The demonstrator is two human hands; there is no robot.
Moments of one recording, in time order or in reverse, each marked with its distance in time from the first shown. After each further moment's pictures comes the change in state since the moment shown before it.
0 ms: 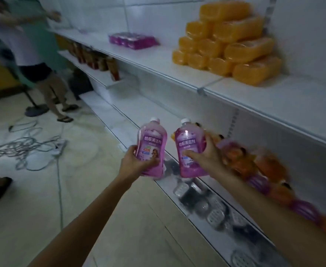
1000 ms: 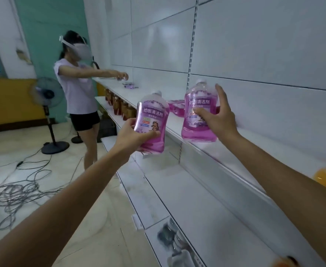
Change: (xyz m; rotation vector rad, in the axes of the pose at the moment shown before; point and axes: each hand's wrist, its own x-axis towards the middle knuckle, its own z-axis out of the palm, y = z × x) left_hand 0.441 0.156 -0.280 -0.187 0.164 0.322; right_hand 0.424 -0.331 0.231 0.089 0.109 -0.599
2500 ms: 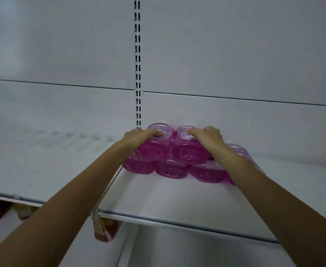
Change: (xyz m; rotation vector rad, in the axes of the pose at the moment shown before) left_hand 0.488 -0.055 0.107 0.416 -0.889 0.012; right_hand 0.270 0.145 0.125 -0.571 0.616 0.826
